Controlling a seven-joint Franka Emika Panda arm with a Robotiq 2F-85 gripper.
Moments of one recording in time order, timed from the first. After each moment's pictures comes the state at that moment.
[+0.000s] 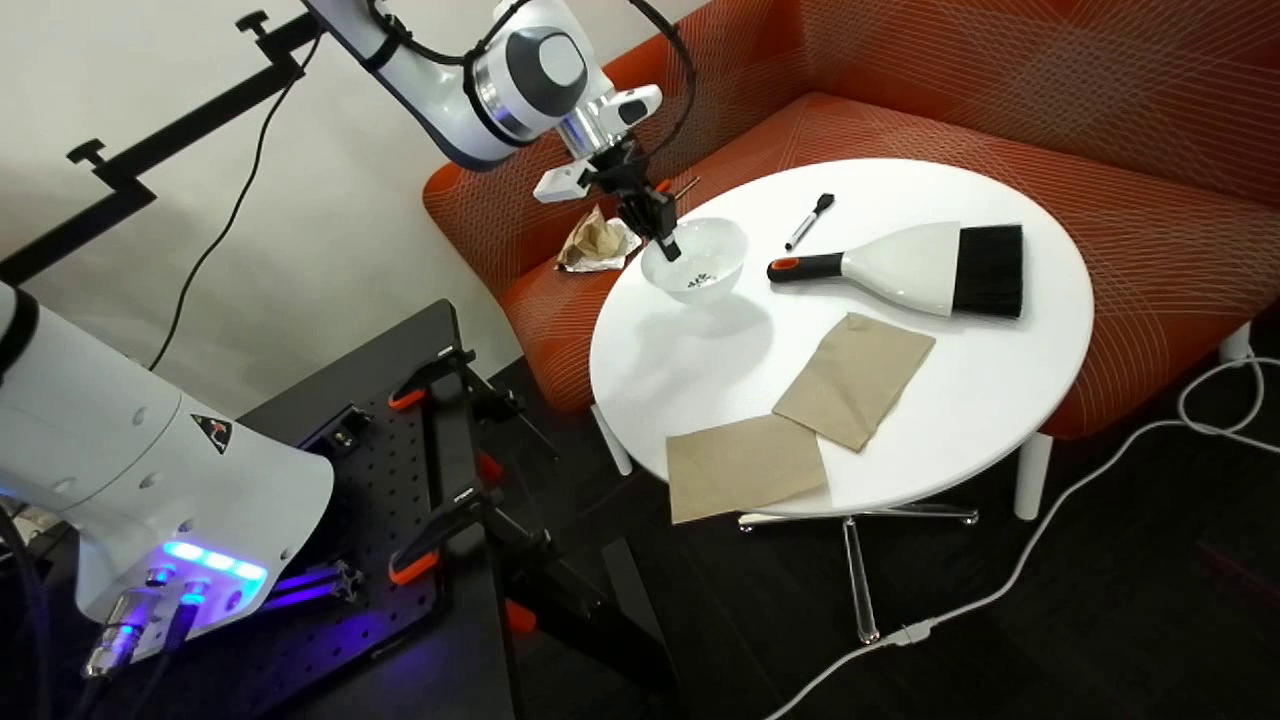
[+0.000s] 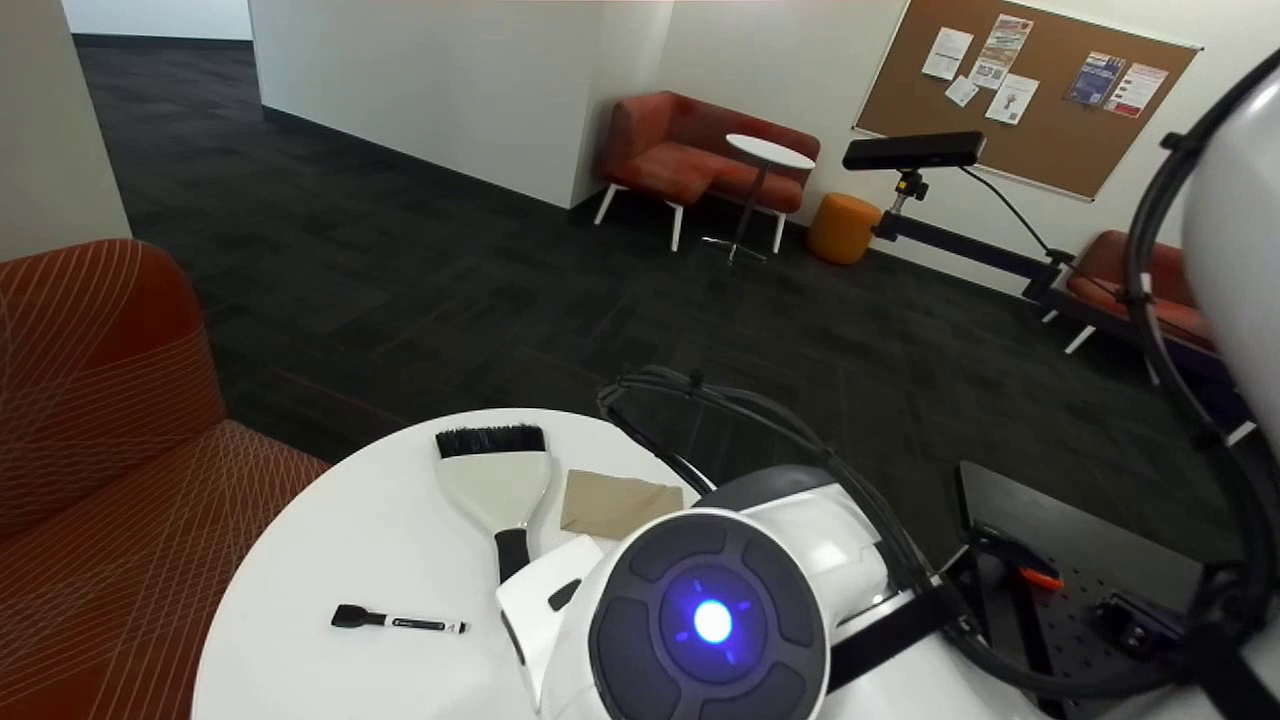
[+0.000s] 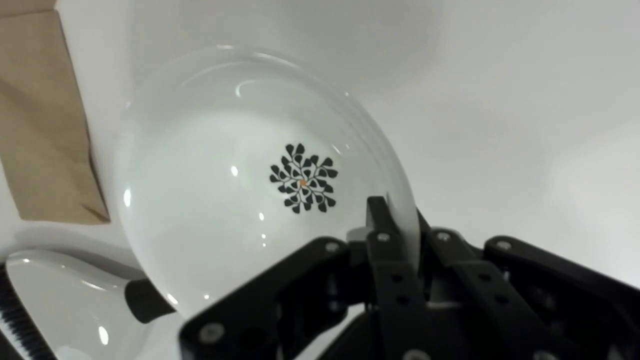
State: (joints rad) arm 0.63 0.79 -0.18 -2.05 -0.39 2.75 0.54
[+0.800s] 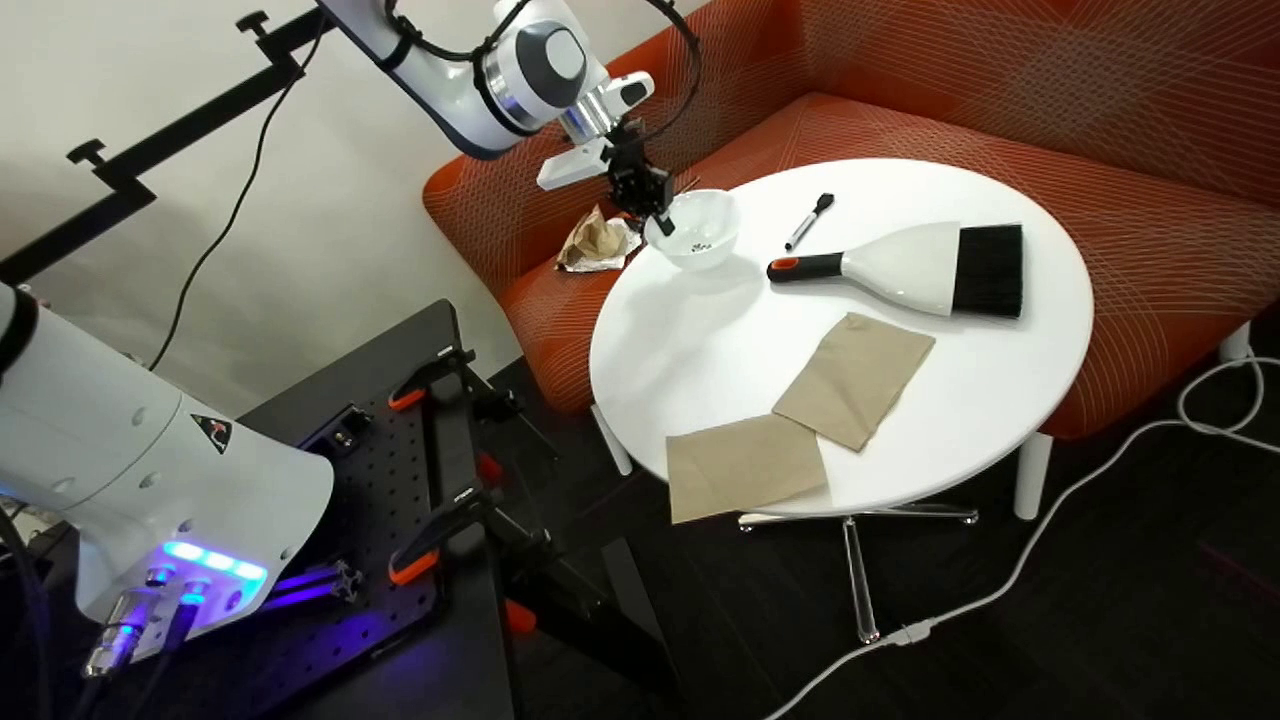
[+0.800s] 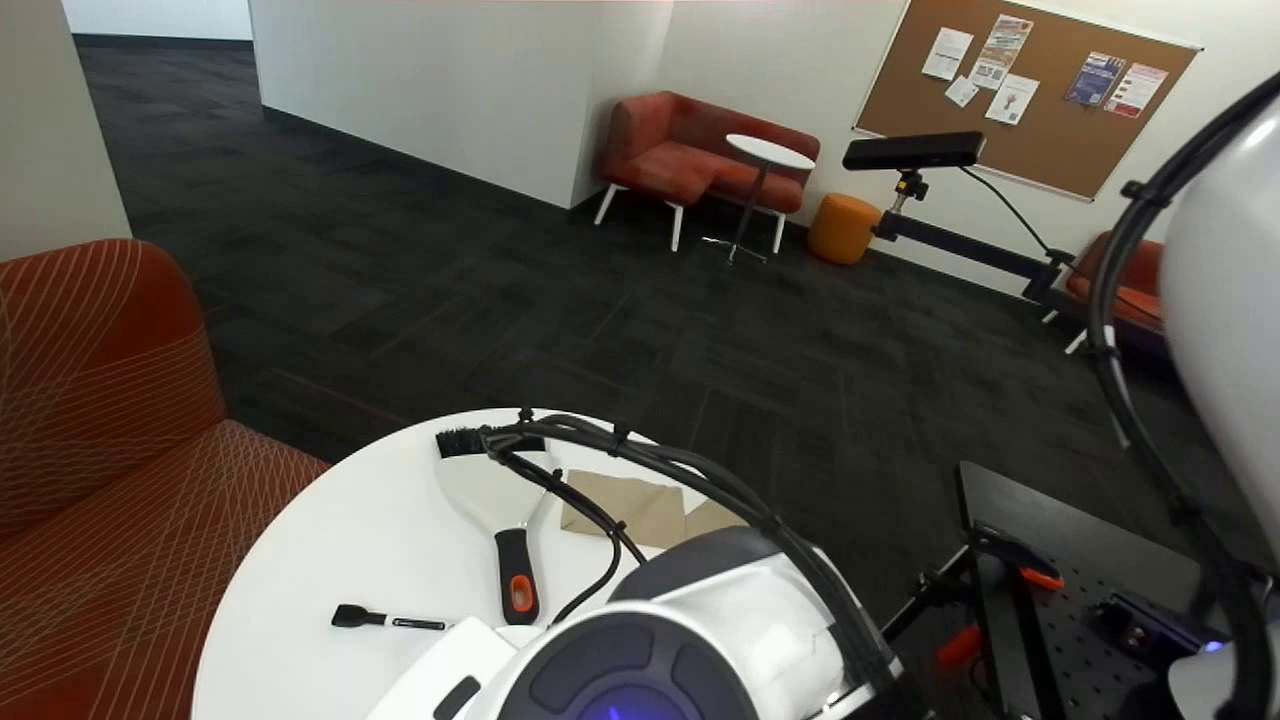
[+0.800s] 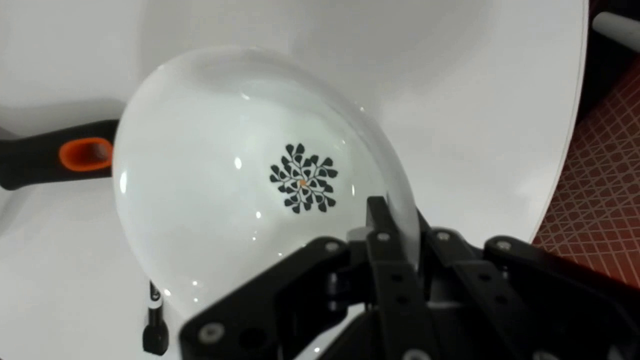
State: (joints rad) arm 0.62 0.86 -0.10 -1.90 -0.39 2.75 0.32
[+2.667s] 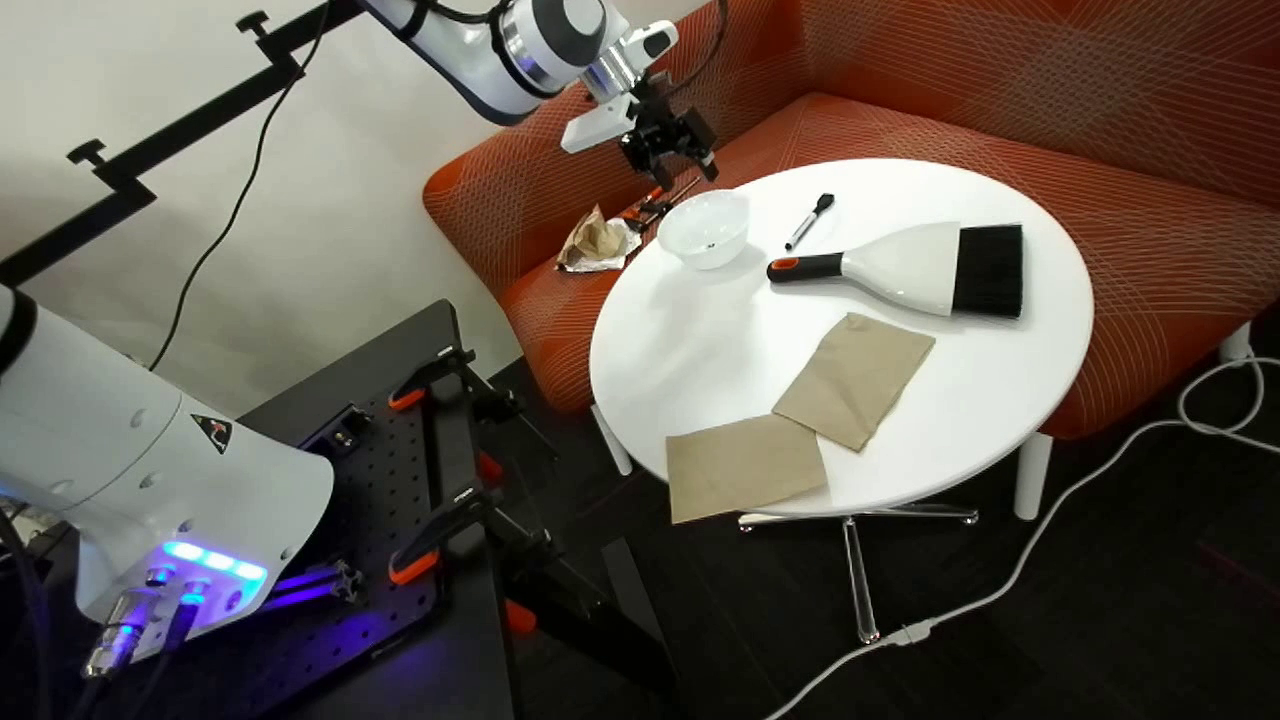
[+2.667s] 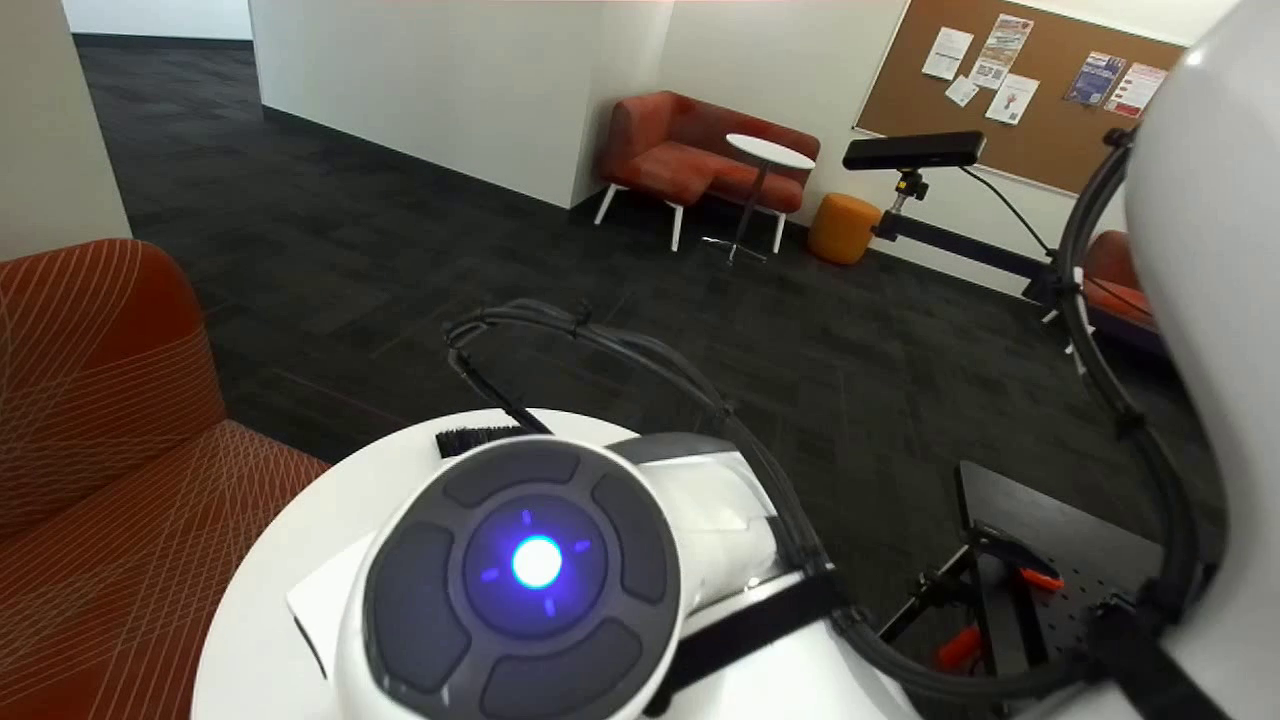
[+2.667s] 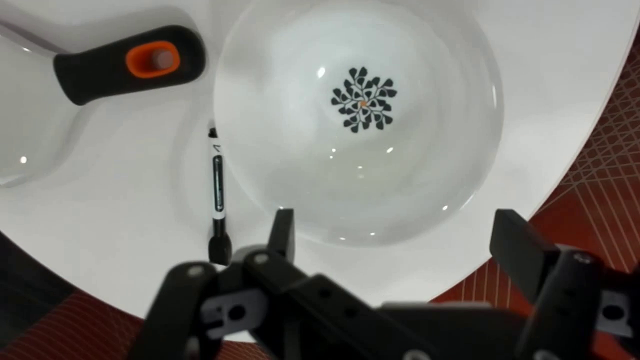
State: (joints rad) arm 0.59 0.85 -0.12 -1.81 -0.37 2.73 0.30
